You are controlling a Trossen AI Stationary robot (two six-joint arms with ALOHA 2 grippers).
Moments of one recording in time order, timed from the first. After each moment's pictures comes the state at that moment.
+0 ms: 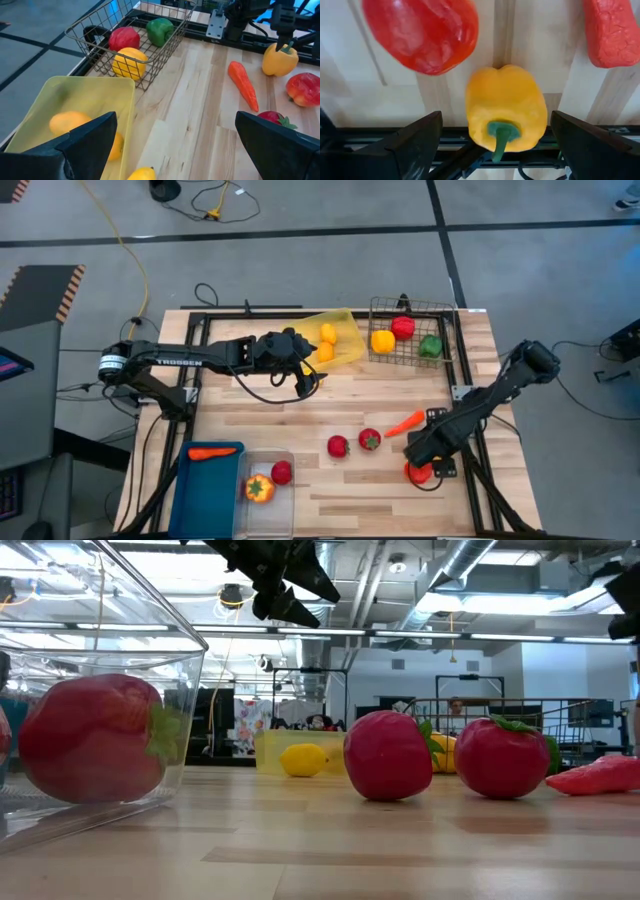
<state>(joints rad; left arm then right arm) 0.12 1.46 1.16 -0.23 -0.17 -0.14 0.63 1.42 0.99 -1.30 -0.15 0.62</state>
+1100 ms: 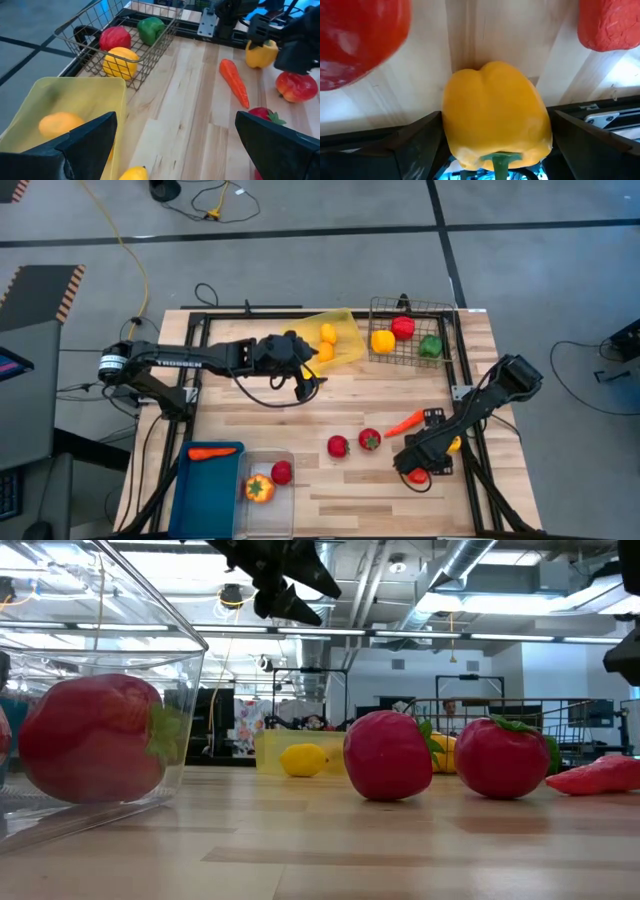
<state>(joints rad) 0.10 1.46 1.16 -0.23 -0.15 -0.14 0.63 1.66 0.97 -1.38 -0.10 0.57</state>
